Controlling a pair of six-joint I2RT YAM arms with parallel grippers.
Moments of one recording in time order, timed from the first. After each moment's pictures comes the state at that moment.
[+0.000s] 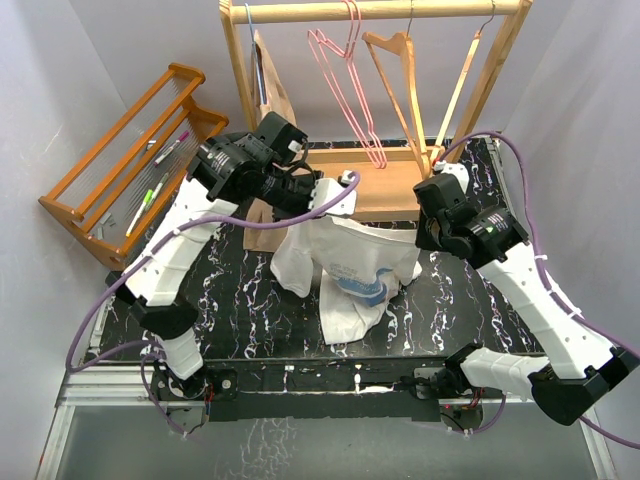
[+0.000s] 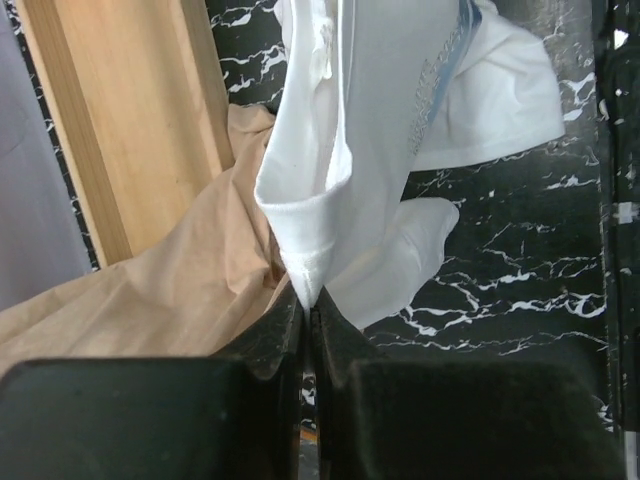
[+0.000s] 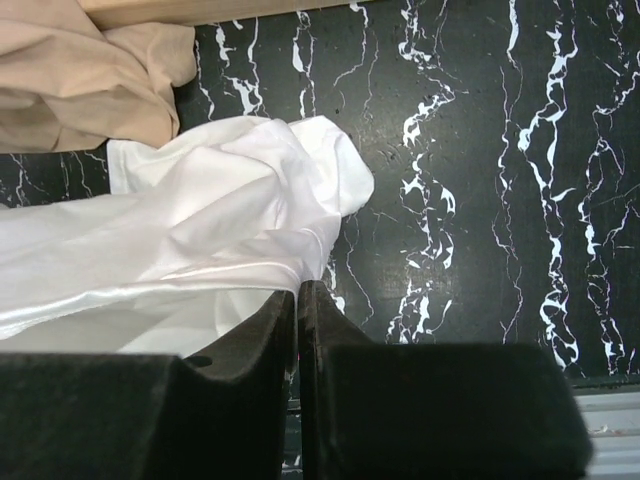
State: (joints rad) left arm -0.78 1.74 2.31 -1.52 0.33 1.00; right arm 0.55 1.14 1.38 -1.15 0.39 0.53
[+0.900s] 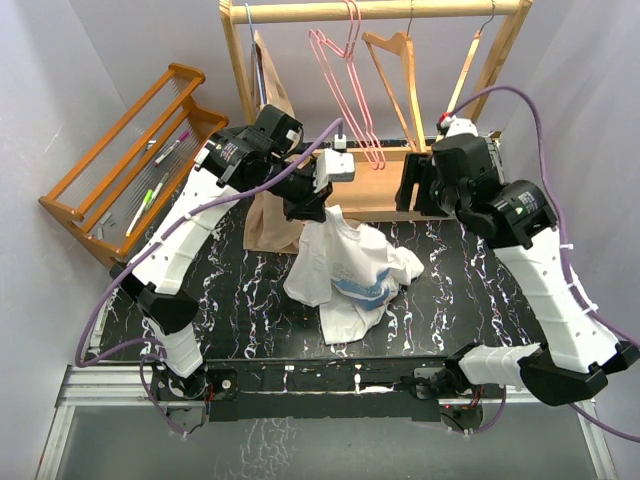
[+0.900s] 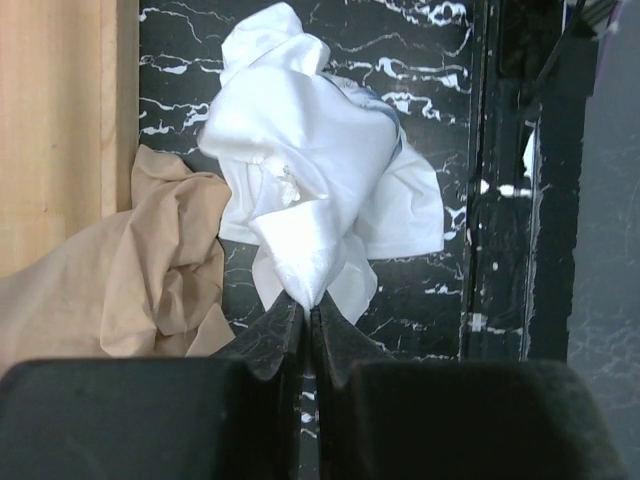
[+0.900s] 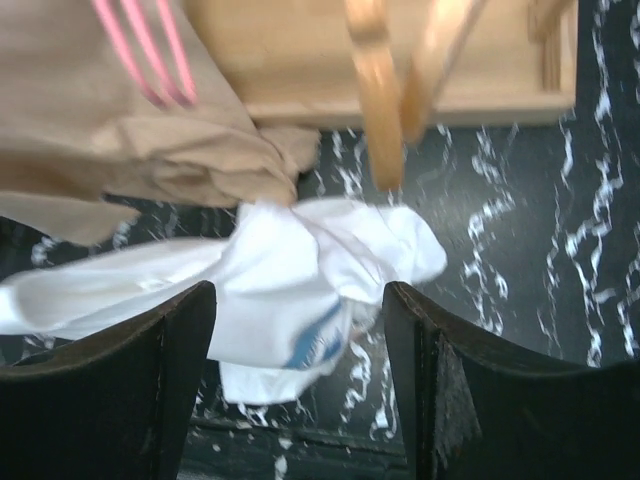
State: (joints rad) left arm -0.68 1.78 2.21 -1.36 0.61 0.61; right arm 0.55 1.23 1.70 -1.16 0.30 0.46
